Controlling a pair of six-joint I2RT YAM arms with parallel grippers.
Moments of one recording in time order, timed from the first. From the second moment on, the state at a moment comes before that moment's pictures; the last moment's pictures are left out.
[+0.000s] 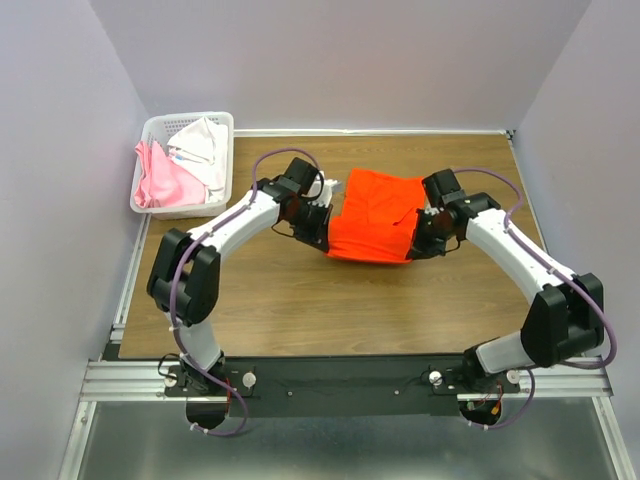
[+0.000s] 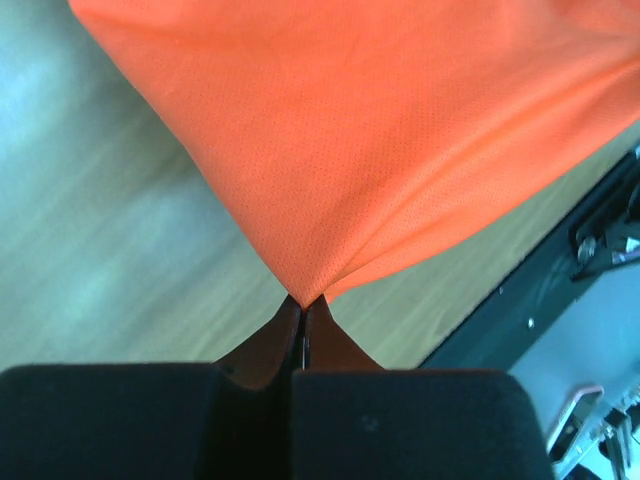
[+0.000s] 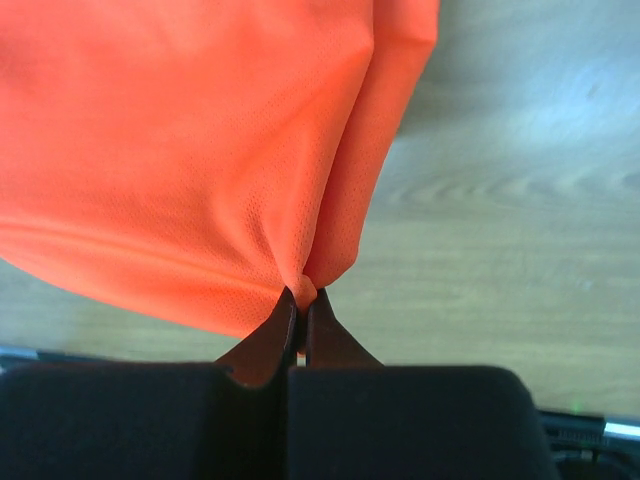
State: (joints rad) left arm -0.54 1.81 1.42 -0.70 0.48 -0.17; right arm 0.31 1.46 1.14 -0.87 -0.10 0.57
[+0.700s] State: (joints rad) left arm -0.51 1.72 1.39 -0.77 0.66 -0.20; right arm 0.42 1.45 1.31 -1.08 0.05 0.74
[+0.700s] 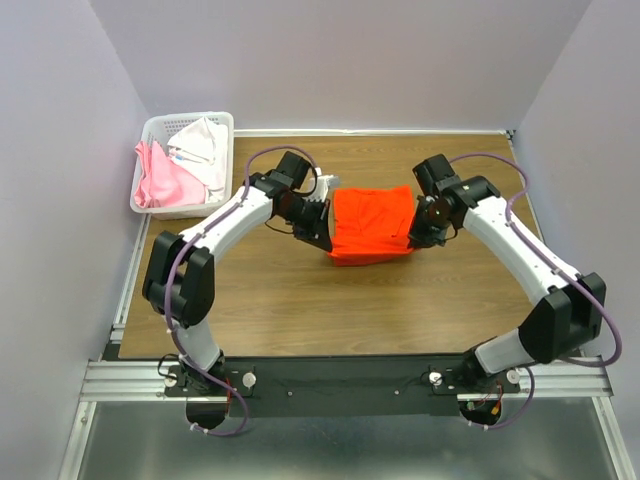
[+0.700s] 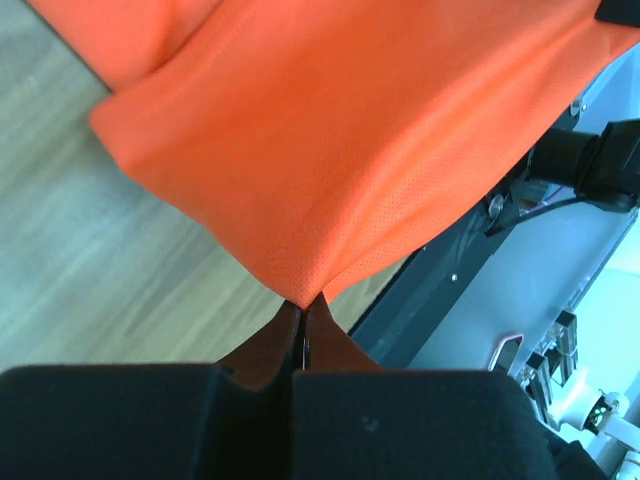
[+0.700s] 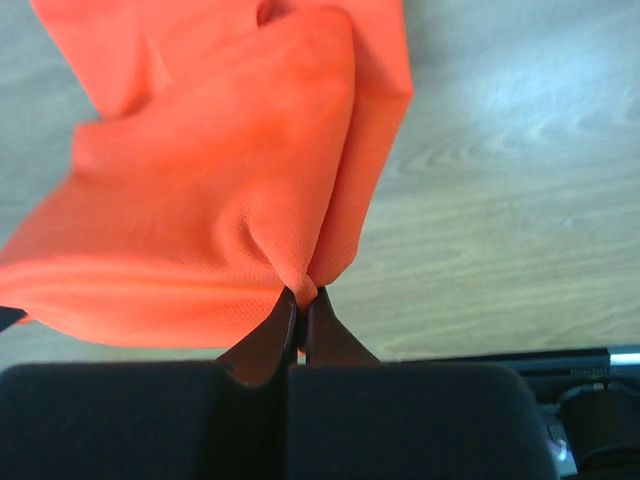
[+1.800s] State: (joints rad) left arm -0.39 2.28 2.08 -0.80 0.77 -0.20; right arm 0.28 2.01 1.92 -1.04 0.22 0.58
